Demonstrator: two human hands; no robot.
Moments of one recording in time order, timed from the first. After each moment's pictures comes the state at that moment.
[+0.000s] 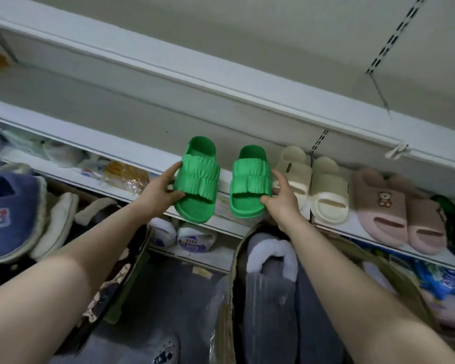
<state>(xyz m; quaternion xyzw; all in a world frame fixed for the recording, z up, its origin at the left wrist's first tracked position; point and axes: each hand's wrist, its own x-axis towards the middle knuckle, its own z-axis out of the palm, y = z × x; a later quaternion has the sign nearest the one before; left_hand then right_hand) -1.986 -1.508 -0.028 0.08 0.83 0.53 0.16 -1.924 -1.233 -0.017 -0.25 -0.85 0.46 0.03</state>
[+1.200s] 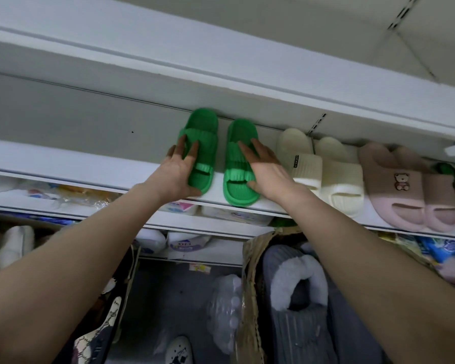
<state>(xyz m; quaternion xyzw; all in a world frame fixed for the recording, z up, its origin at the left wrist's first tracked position) -2.128 -1.444 -0.074 0.33 0.92 0.16 0.13 -2.043 -1.220 -0.042 -0.06 -0.99 0.08 -0.10</state>
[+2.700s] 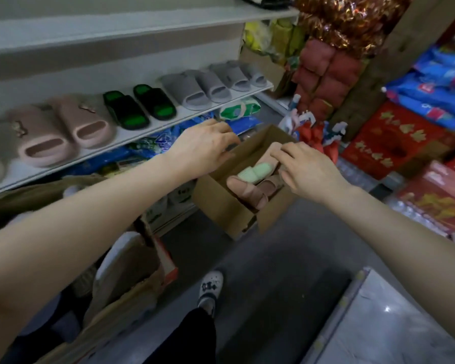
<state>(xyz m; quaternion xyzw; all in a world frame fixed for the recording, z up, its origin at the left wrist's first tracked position) -1.473 -0.908 0.095 0.80 0.57 0.17 -0.10 -1.219 -0.831 0.088 -0.30 -0.94 -0.15 0.04</state>
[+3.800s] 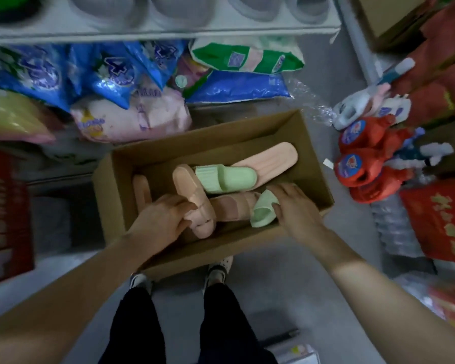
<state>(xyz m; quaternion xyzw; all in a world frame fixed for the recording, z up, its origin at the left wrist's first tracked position) -1.329 -0.602 -0.218 0.50 0.83 0.06 0.25 -1.137 -0.349 -0.204 -0.25 -0.95 0.11 -0.15</state>
